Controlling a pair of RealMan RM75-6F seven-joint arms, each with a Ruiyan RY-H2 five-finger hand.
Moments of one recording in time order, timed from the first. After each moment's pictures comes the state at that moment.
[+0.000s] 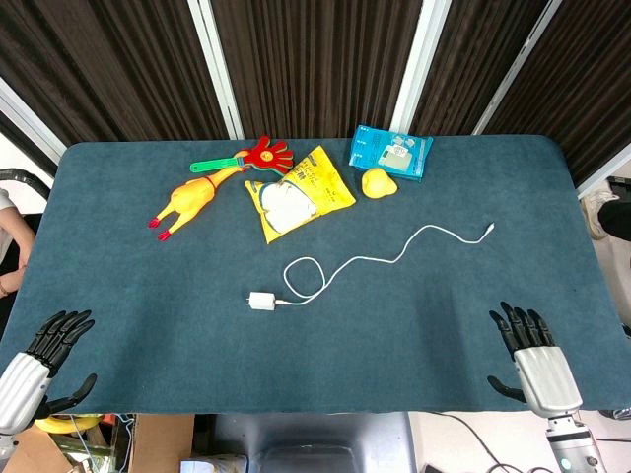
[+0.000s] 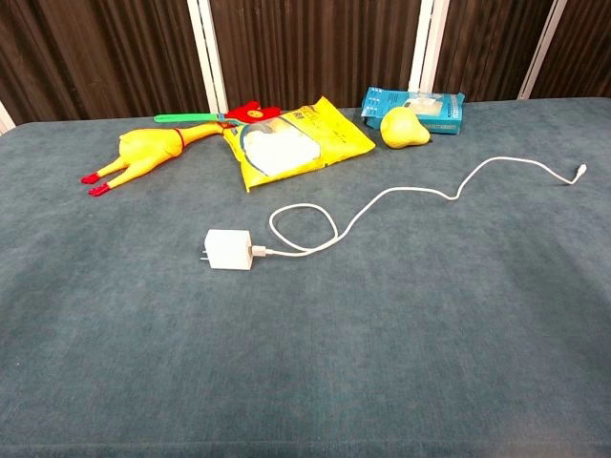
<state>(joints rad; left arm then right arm) -0.12 -1.21 0.11 -1.23 1.82 1.77 -0.49 0.04 -1.21 -0.04 -1.65 -1.62 1.46 -0.23</state>
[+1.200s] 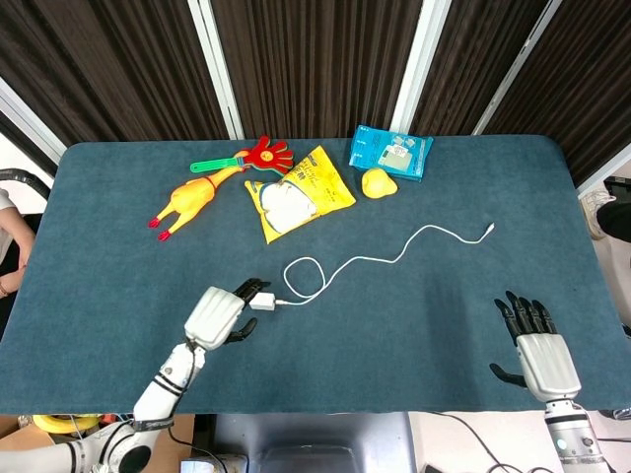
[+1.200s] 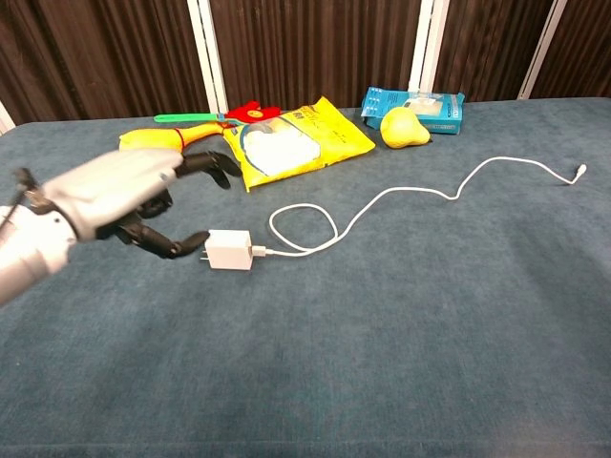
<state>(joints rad) -0.56 -1.65 -0.17 -1.51 1.45 1.10 0.37 0.08 -1.22 0.02 -1.64 -1.50 1.39 -0.24</state>
